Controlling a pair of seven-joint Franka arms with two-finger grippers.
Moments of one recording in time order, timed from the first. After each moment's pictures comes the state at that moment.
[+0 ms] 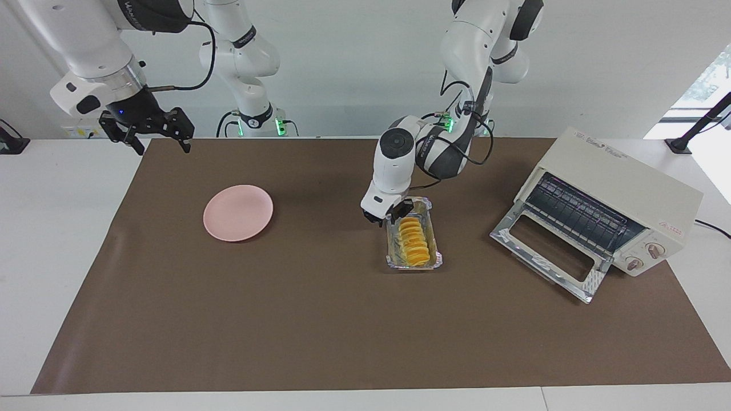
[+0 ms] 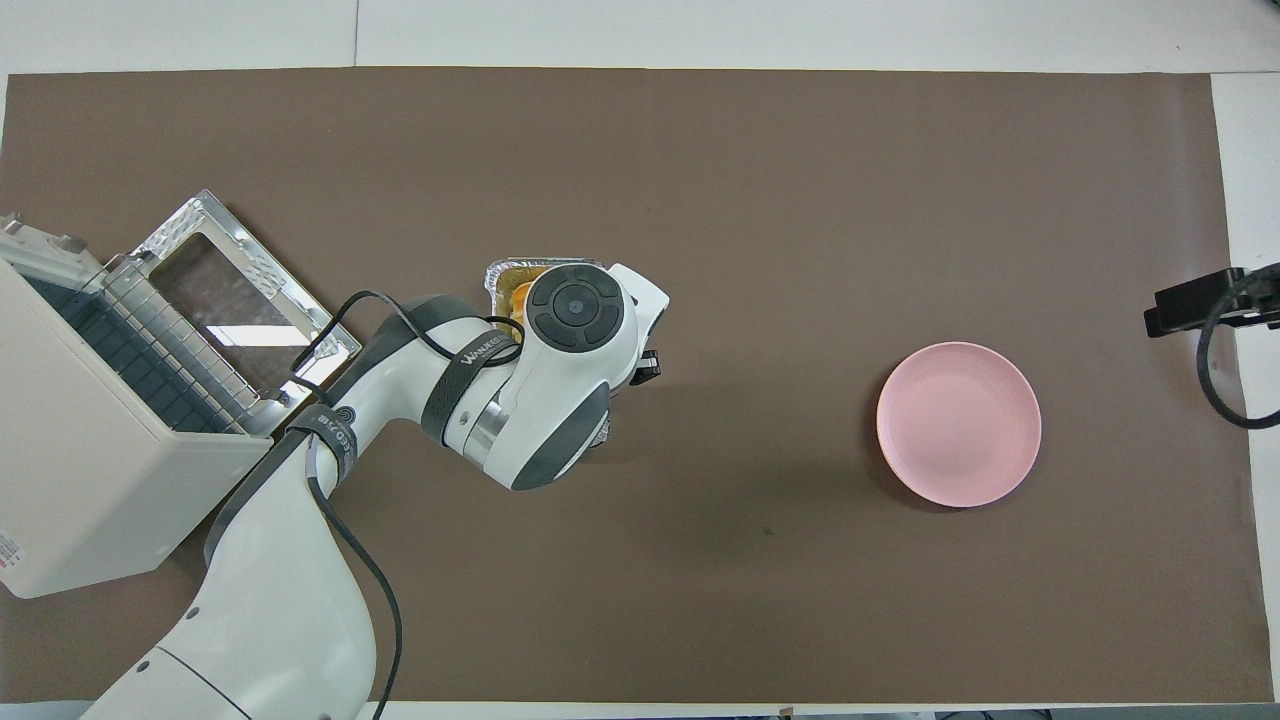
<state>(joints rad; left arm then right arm) -0.54 0.40 -0.16 -1.80 0.03 2.14 -0.80 -0.08 -0.02 0.02 -1.58 0.00 1.51 -0.10</state>
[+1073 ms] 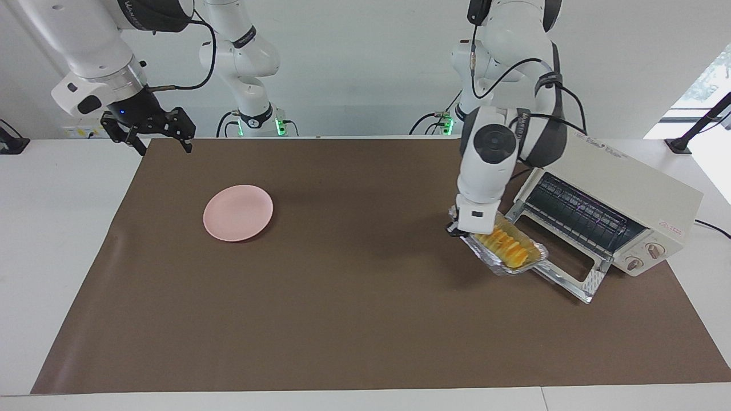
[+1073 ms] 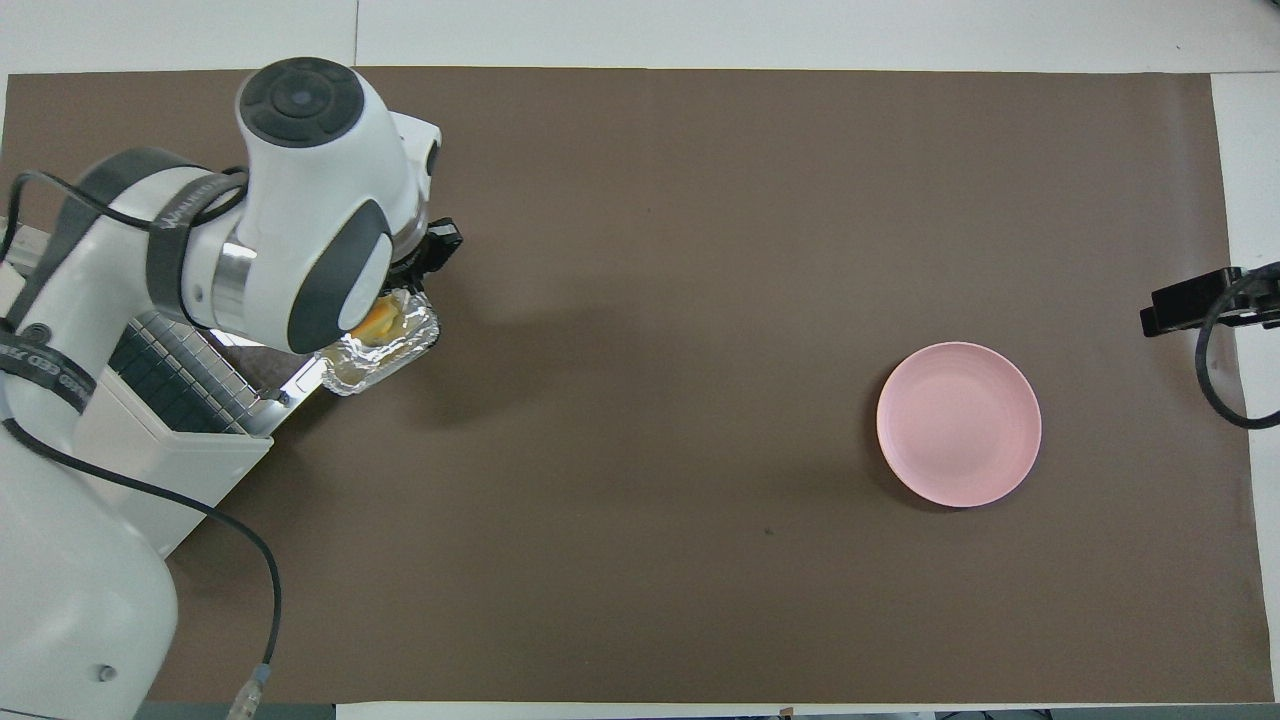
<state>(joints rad) -0.41 0.37 0.11 -1.56 0.08 1.82 -0.86 -0.08 -0.02 0.02 -1.58 0.01 1.51 -0.10</state>
